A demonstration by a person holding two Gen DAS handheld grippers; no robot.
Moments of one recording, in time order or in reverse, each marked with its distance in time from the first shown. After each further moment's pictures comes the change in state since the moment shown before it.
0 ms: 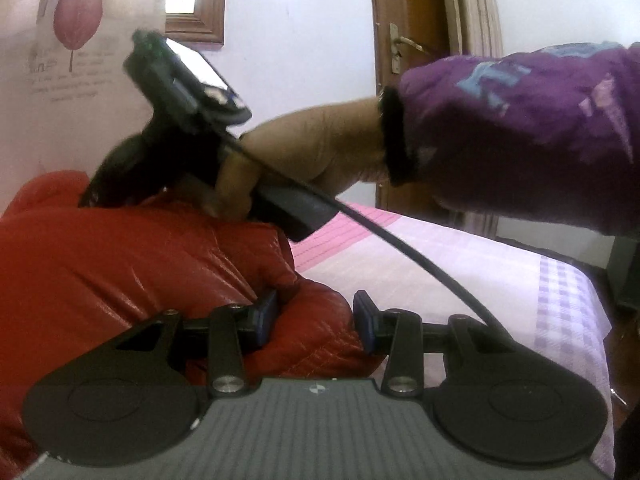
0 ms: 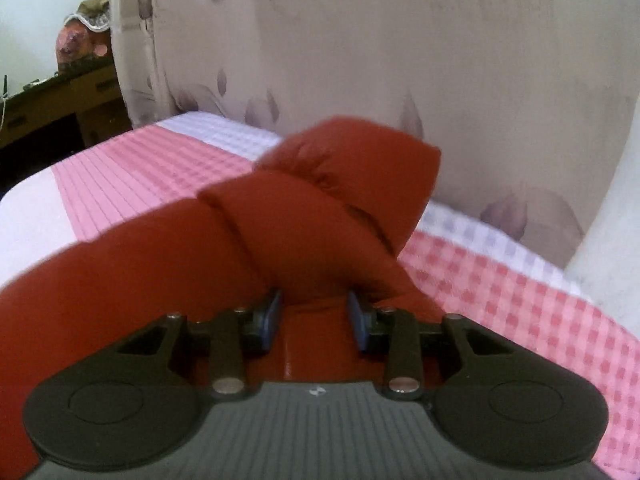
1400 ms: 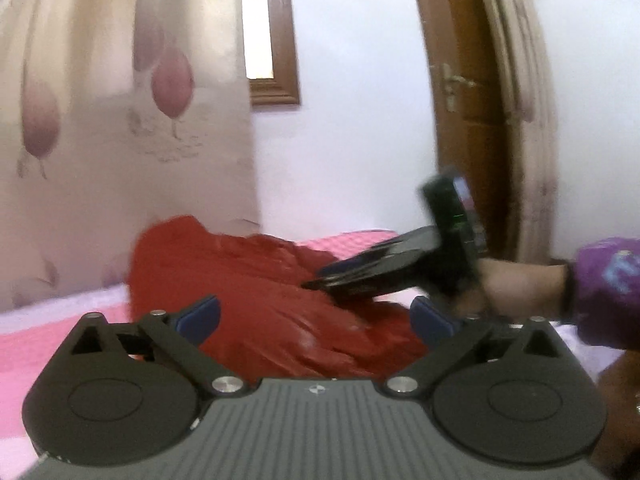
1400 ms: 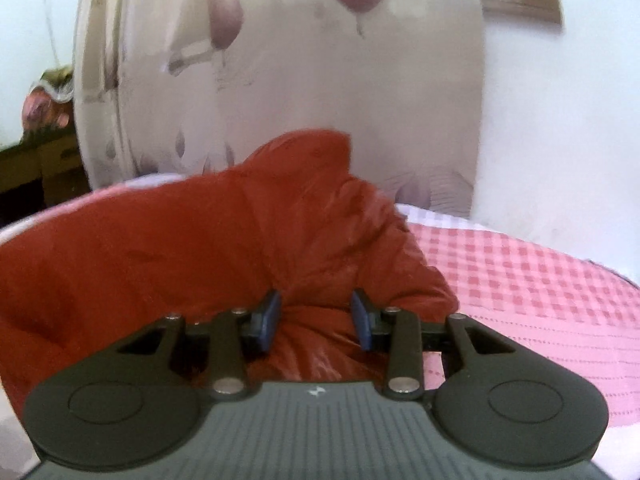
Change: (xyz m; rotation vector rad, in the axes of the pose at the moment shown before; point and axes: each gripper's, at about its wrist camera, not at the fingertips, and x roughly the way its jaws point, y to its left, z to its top) left arm -0.134 0.001 0.044 0.010 -0.042 0.250; right arm -0.101 0.034 -0.104 0.154 -0.253 -0.190
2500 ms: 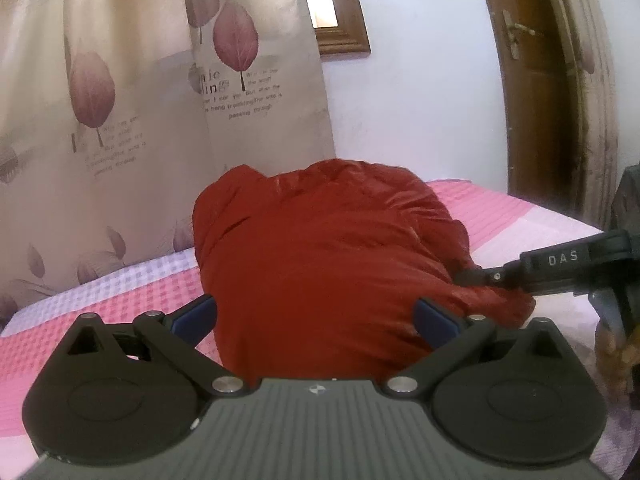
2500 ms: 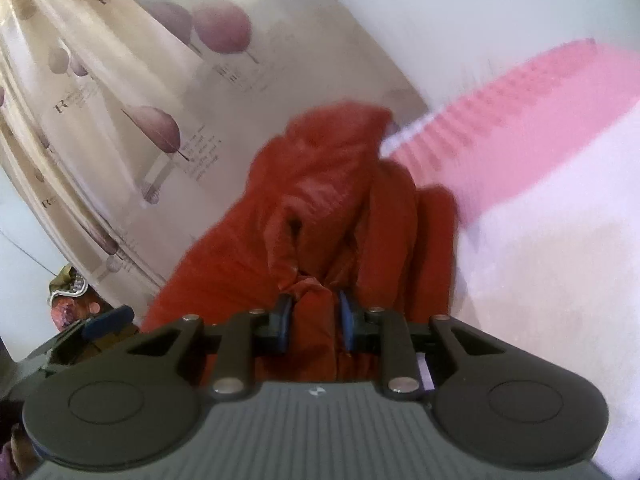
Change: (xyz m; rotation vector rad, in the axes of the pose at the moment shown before) left arm 0.017 0.036 -0.016 0.017 0.159 0.174; right arm -0.059 0.016 -0.073 0.721 -0.077 0.121
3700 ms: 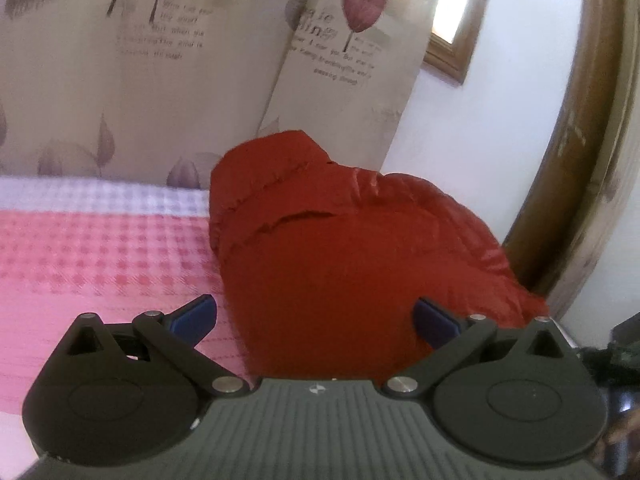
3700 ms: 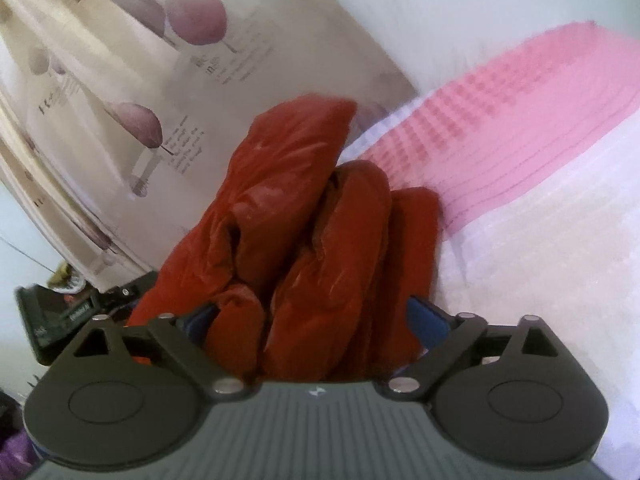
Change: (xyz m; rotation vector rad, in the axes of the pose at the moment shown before) left arm 0.084 0.131 0.008 -0.452 0.083 -0.213; right arm 0.018 -0.026 0.031 0.046 0.092 0.018
